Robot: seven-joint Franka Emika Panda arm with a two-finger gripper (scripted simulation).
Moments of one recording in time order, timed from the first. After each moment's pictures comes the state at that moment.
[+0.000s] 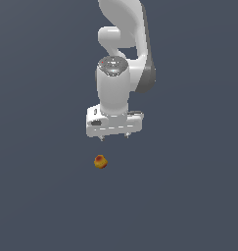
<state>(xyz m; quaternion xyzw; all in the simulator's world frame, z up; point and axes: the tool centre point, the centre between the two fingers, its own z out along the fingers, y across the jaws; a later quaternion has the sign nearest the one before) 0.022 -0.016 0.179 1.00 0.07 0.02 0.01</state>
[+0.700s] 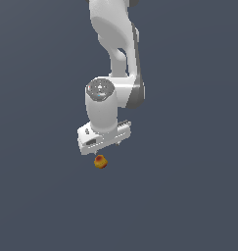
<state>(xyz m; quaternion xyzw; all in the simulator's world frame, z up) 0.046 -0.048 0.135 0.97 0.23 0.01 0.01</state>
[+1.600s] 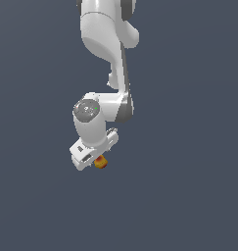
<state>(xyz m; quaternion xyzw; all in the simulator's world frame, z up) 0.063 -0.083 0.088 0.93 0.37 0.00 0.00</state>
